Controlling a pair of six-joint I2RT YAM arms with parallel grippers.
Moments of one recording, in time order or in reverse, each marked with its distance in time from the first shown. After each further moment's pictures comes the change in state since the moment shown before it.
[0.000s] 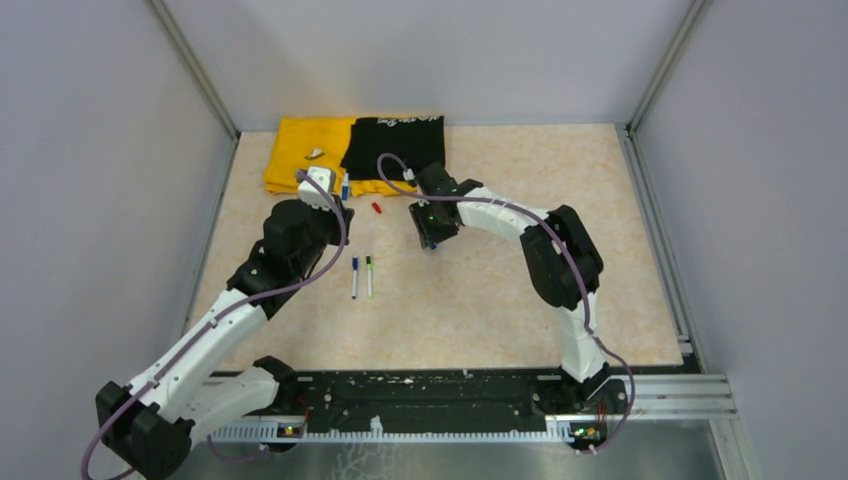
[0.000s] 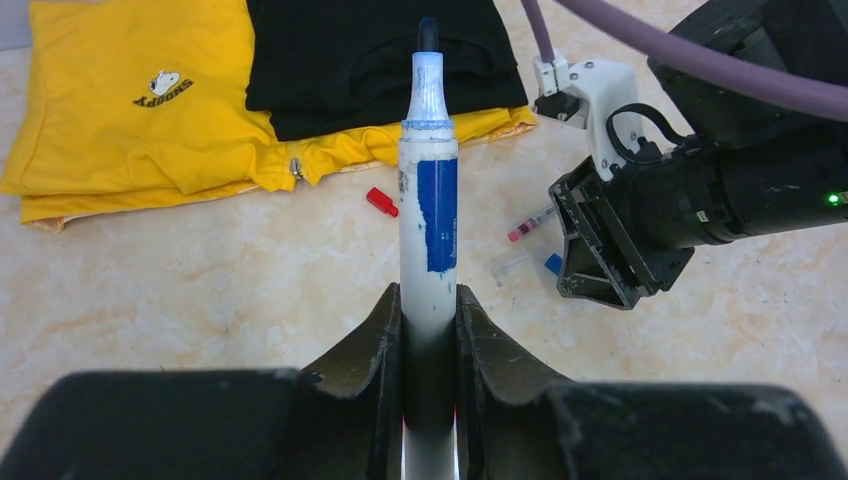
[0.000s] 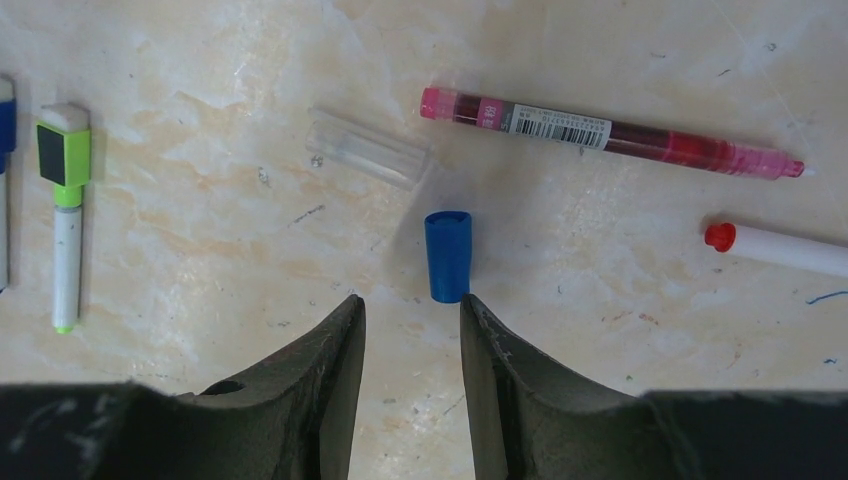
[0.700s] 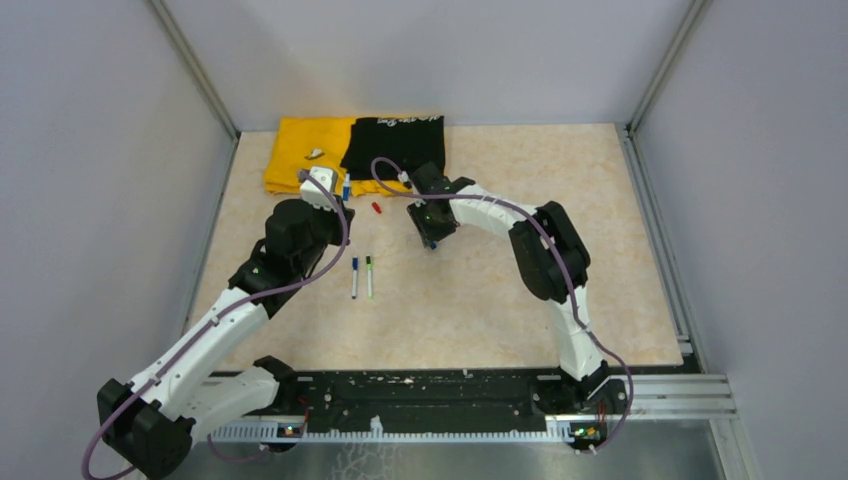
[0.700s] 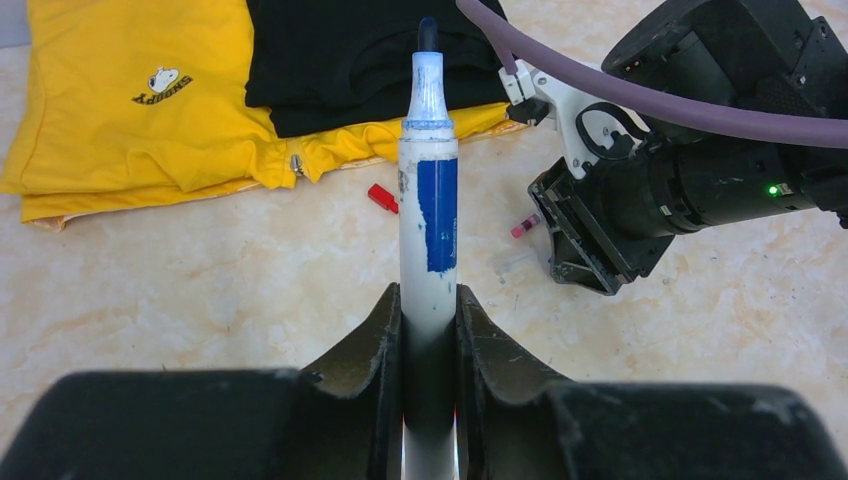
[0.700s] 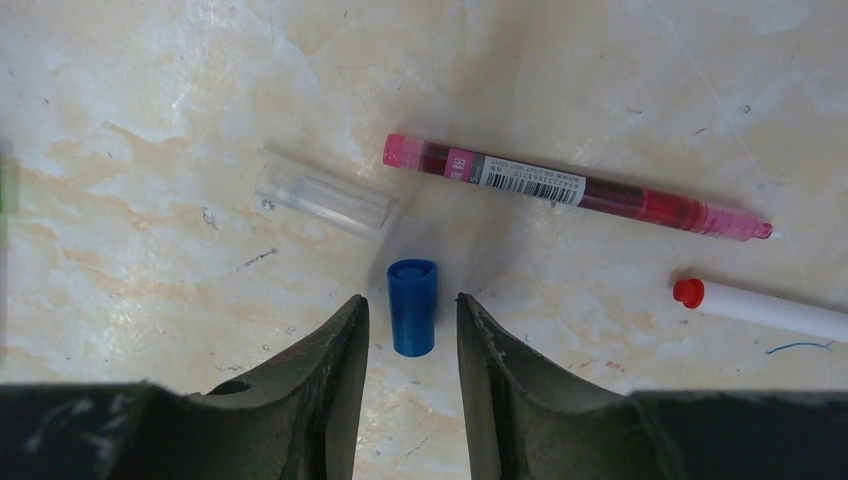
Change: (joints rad) left arm 0.000 0.013 0.000 0.000 0.000 0.008; right arm 0.000 0.105 0.093 -0.043 0.048 -0.076
